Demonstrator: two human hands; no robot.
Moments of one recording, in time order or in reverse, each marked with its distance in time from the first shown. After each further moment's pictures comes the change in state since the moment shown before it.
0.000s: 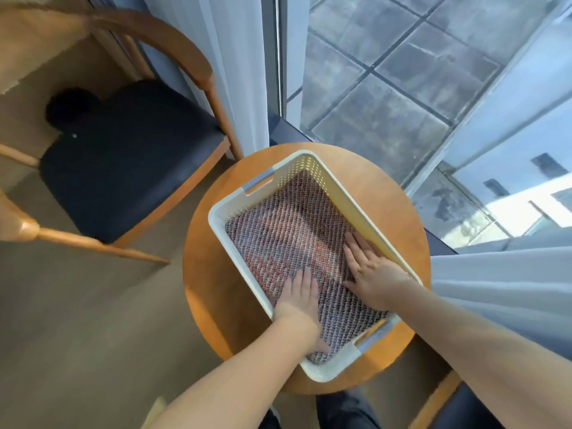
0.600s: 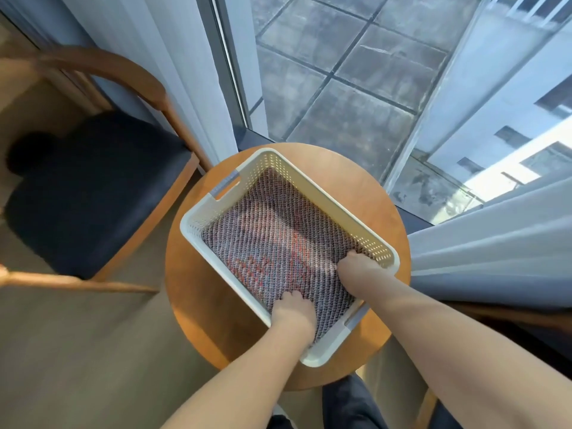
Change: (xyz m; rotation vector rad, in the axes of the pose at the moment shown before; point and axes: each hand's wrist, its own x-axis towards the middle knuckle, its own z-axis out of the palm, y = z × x) left_hand 0.001 0.025 0.009 -0.067 -0.026 -0.027; right_hand -0.012 -0.023 0.002 0.237 -0.226 0.229
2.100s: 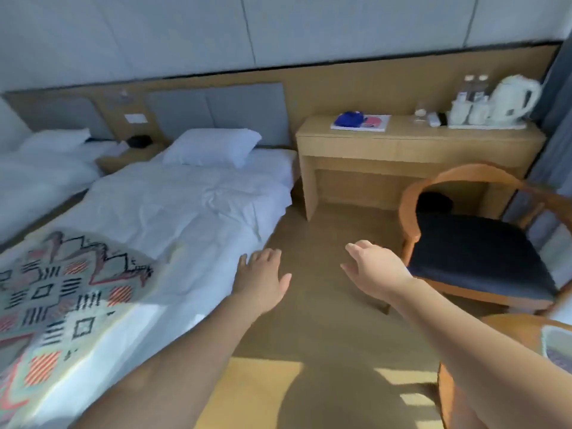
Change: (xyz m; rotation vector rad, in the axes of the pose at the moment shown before) left_hand -0.554 -0.124 0.299 -0.753 0.818 -1.334; right_hand -0.376 -0.426 -0.015 -0.383 0.849 -1.315
